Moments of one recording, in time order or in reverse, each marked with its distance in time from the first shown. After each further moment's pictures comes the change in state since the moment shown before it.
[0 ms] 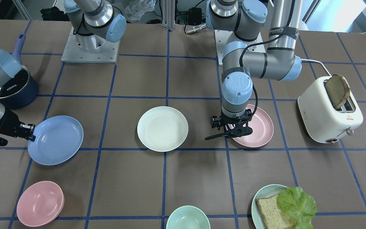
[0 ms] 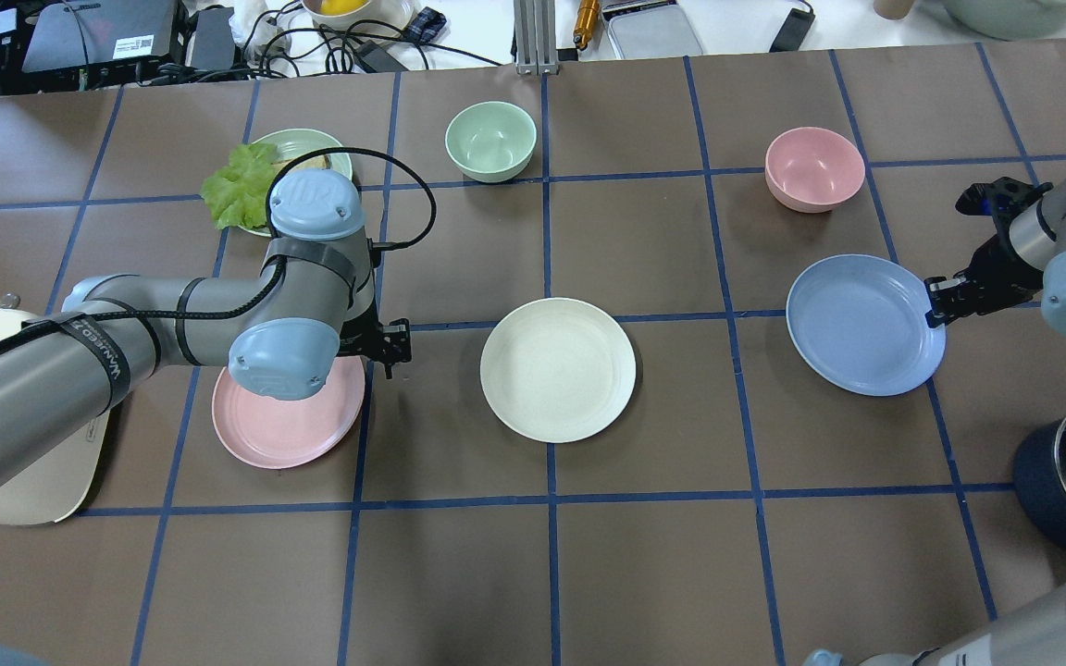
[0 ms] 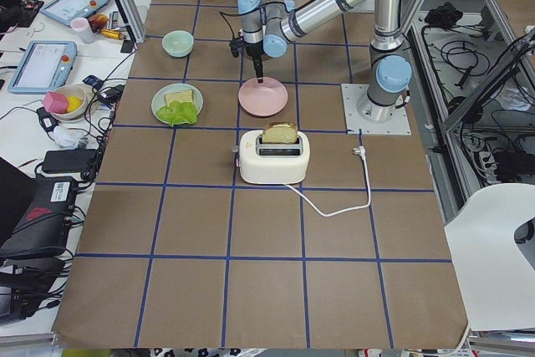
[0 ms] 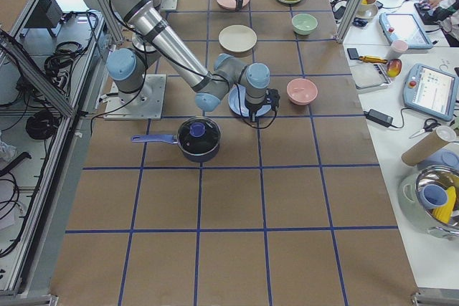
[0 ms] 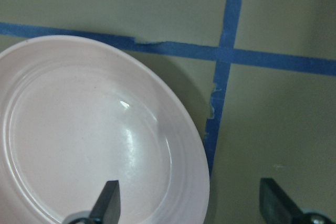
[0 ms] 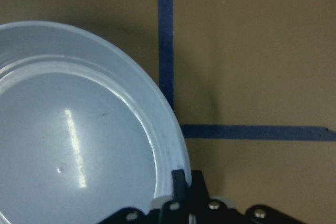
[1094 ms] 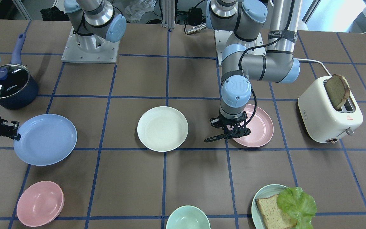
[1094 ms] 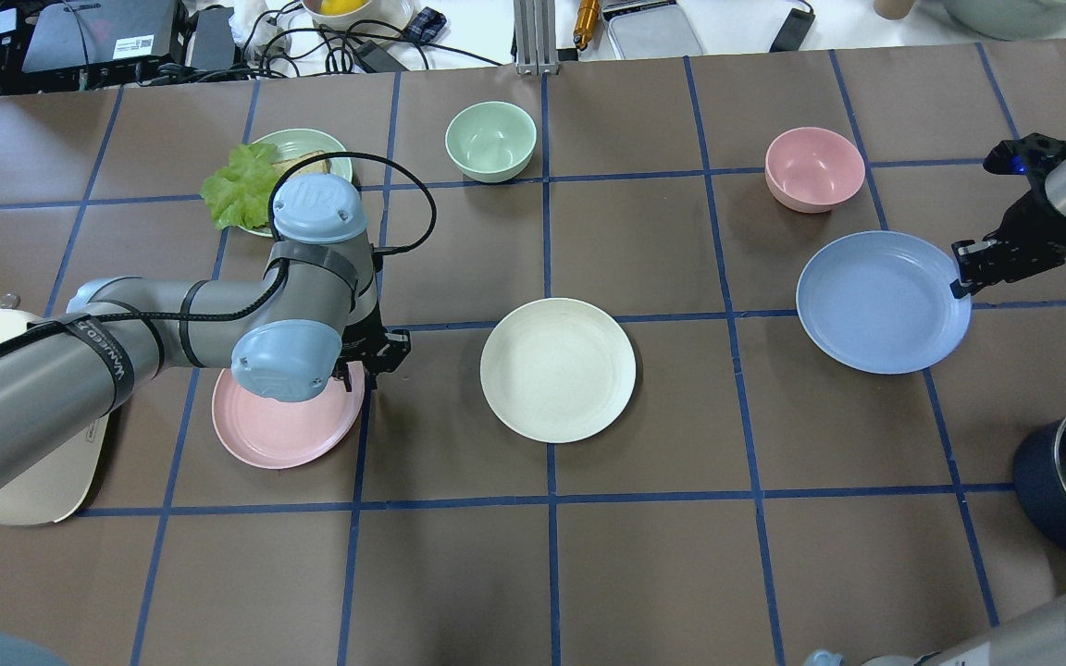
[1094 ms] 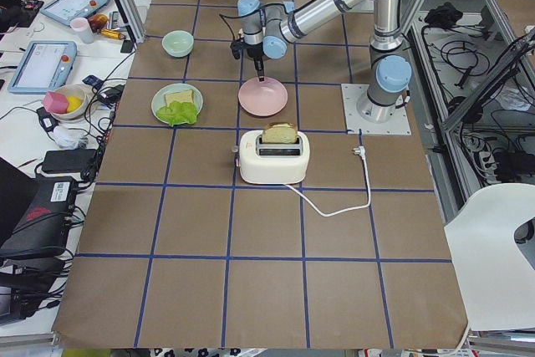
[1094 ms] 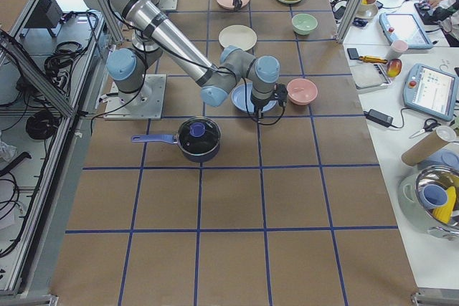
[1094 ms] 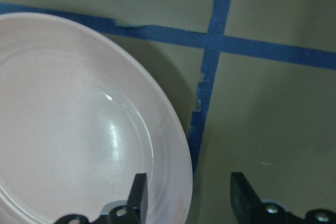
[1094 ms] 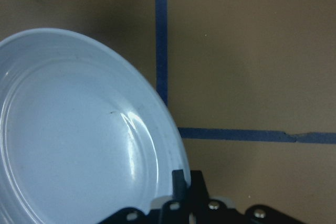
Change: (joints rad) left arm 0.000 -0.007 -0.001 -0.006 -0.006 -0.021; right arm 0.001 -0.023 -0.131 0.185 -0.003 -0.009
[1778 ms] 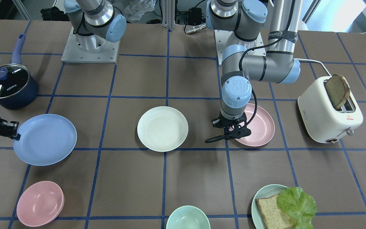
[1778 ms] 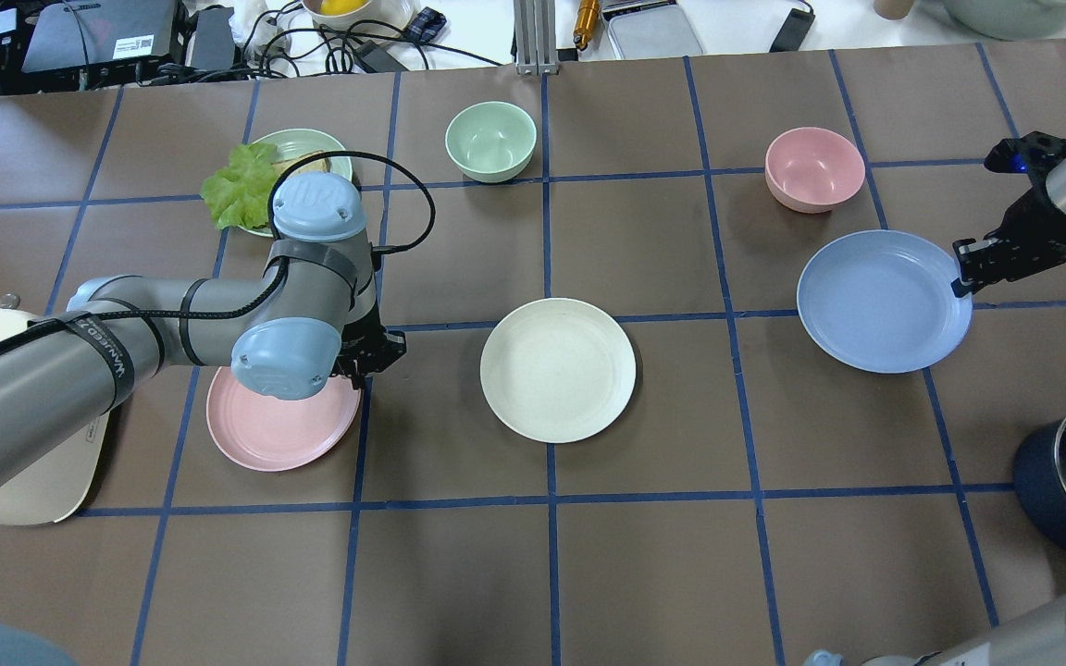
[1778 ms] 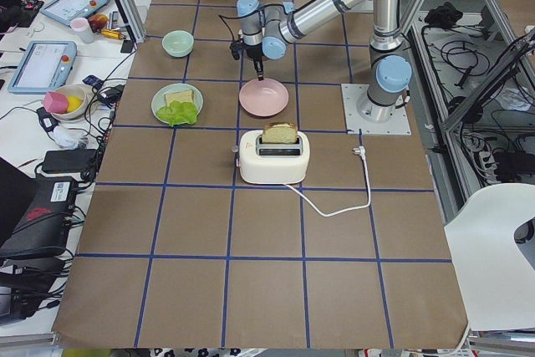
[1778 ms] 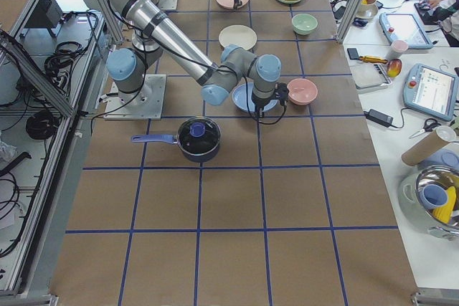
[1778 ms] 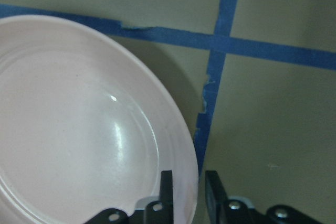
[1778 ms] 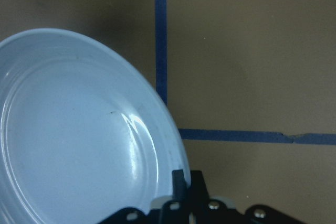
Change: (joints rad) left arm 0.002 -0.007 0.005 -0.003 0.007 0.001; right arm 0.001 -0.001 -0.006 0.002 0.001 0.001
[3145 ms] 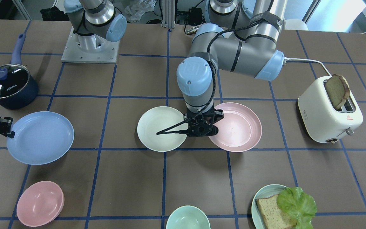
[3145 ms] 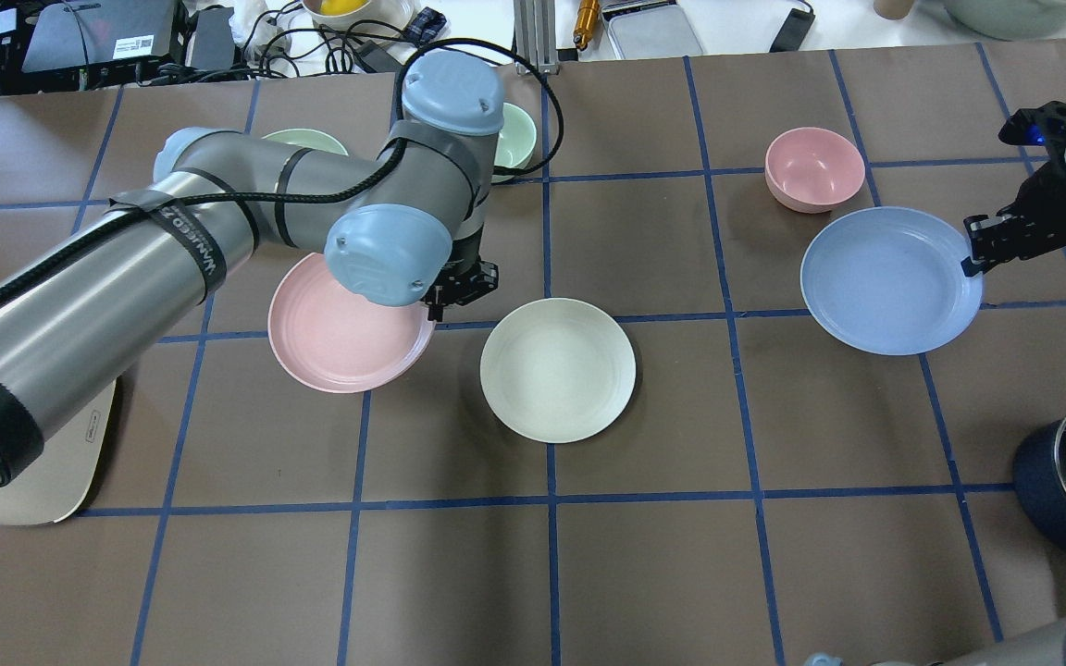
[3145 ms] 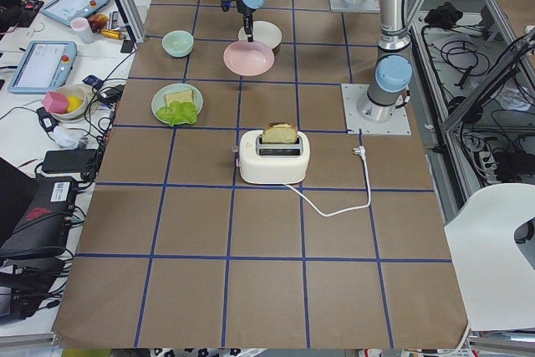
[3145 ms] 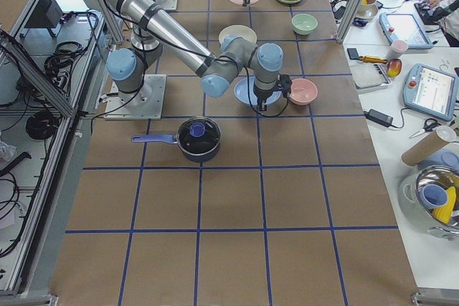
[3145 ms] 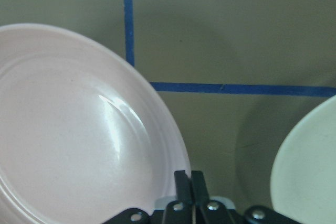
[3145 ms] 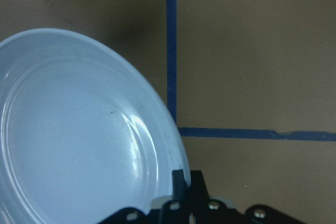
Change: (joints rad) left arm -0.262 -0.052 0.376 -0.318 0.024 -0.067; right arm 0.014 -0.051 -0.036 0.064 0.006 0.016
